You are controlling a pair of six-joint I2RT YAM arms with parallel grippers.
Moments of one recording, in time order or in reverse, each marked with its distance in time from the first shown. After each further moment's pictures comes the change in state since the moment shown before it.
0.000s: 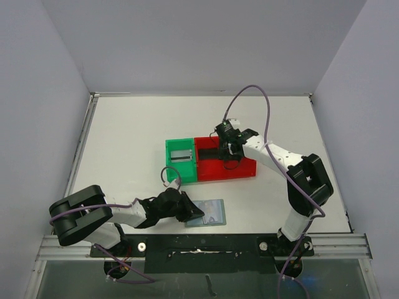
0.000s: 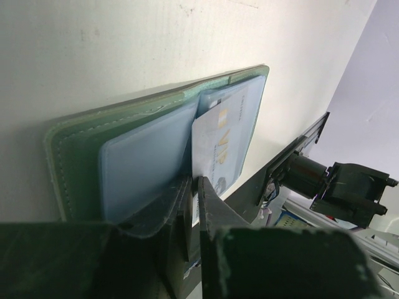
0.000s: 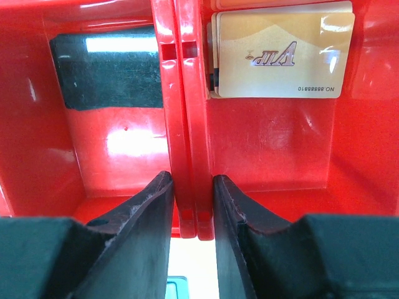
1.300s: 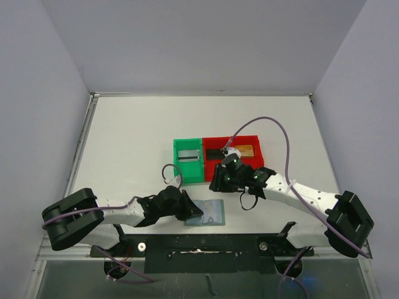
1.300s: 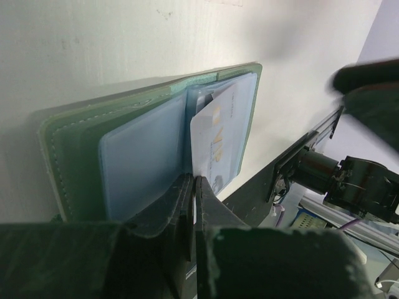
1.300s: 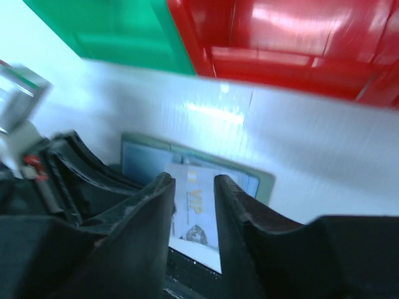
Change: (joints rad) left arm 0.007 -0.070 0.035 -0.122 -0.004 0.087; right arm 0.219 -0.463 -0.491 0.247 -0.227 0.217
